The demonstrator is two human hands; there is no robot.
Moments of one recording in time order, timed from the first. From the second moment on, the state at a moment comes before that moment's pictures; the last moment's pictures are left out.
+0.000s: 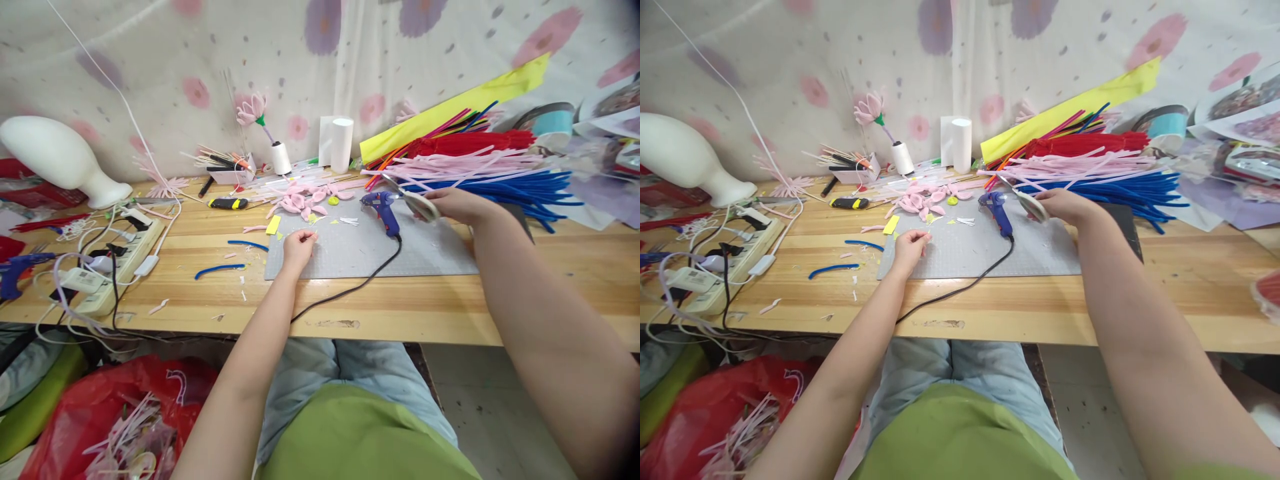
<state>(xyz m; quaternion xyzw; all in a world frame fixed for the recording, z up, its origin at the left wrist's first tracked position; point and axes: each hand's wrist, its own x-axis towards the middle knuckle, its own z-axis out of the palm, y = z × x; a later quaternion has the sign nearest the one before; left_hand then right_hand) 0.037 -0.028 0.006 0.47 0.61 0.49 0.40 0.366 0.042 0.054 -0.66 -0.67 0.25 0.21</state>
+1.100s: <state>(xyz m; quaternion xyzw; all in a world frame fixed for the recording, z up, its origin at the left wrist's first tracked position) 0.017 -0.023 0.002 0.49 0.56 0.56 0.37 0.224 -0.010 0.026 -0.50 -0.84 0.14 0.11</state>
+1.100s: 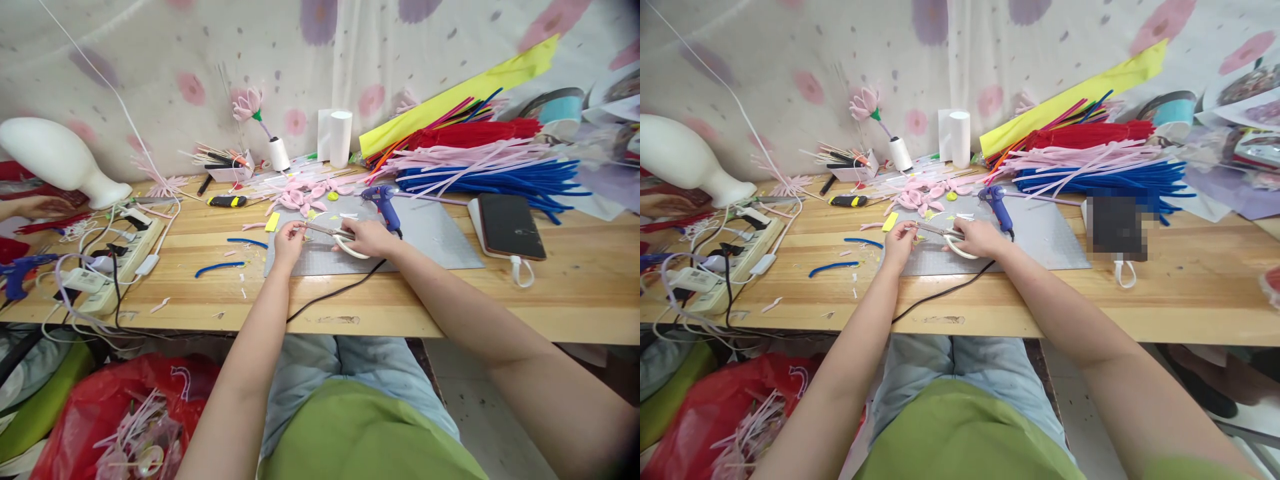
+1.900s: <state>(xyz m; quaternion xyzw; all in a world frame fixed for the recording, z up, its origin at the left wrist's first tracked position) 0.018 -0.022 0.001 0.45 0.56 0.58 0.38 0.228 -0.010 0.027 -0.57 -0.82 0.07 0.07</state>
